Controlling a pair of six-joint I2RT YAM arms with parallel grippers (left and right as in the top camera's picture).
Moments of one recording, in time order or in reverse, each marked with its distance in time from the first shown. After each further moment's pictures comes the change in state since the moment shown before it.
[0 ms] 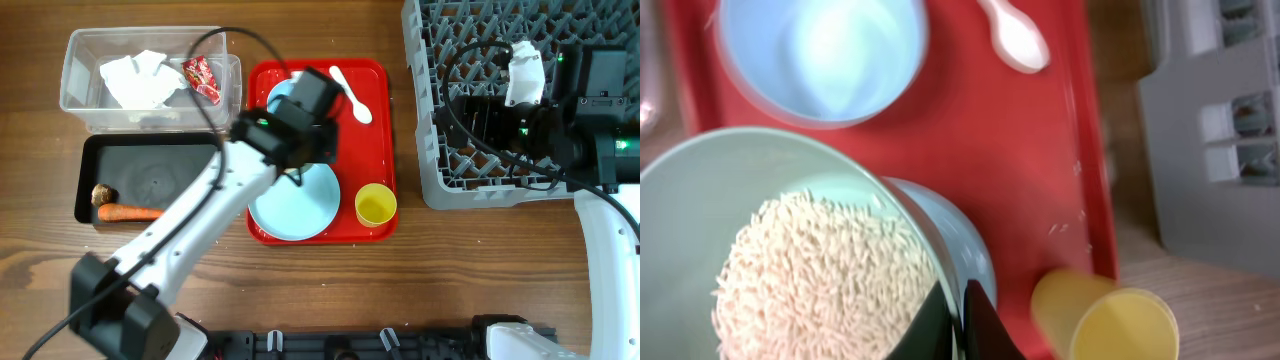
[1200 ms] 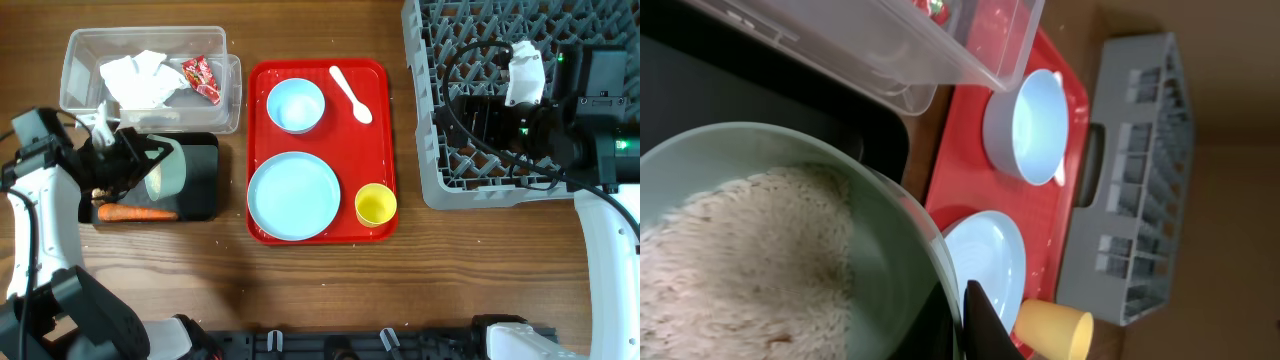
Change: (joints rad) left arm 1.102 -0.080 -0.323 0.049 0.888 0.373; right arm 0.000 0.000 0.000 0.003 0.000 0.000
